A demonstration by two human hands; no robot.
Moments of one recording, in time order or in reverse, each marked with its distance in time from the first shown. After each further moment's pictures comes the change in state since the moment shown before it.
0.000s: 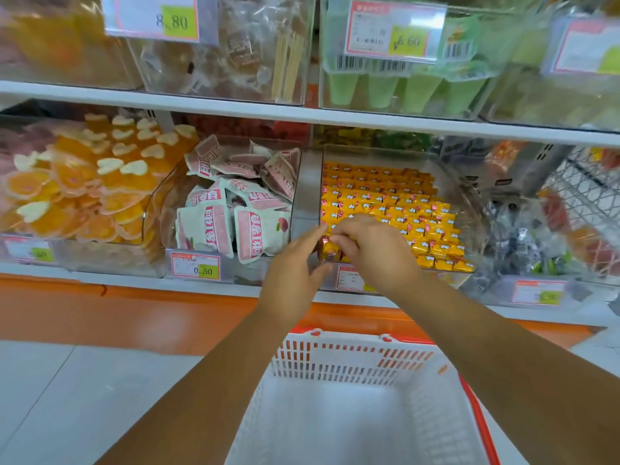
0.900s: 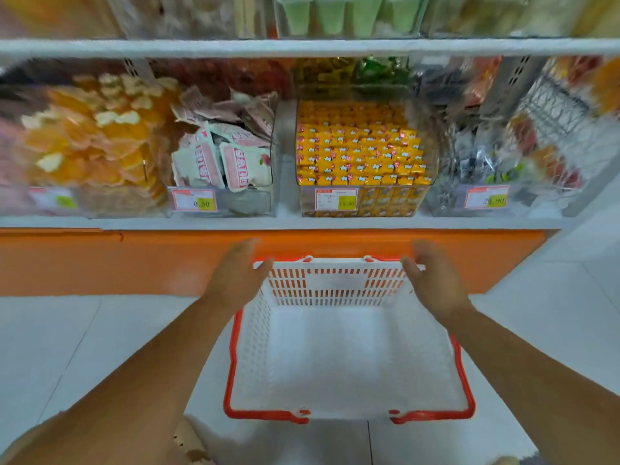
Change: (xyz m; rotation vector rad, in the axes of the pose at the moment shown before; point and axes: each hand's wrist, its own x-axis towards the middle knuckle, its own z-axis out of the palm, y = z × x) left_hand -0.113 -0.029 -0.031 0.293 -0.215 -0.366; right_hand -0.200 0.050 0.001 0.359 0.004 0.741
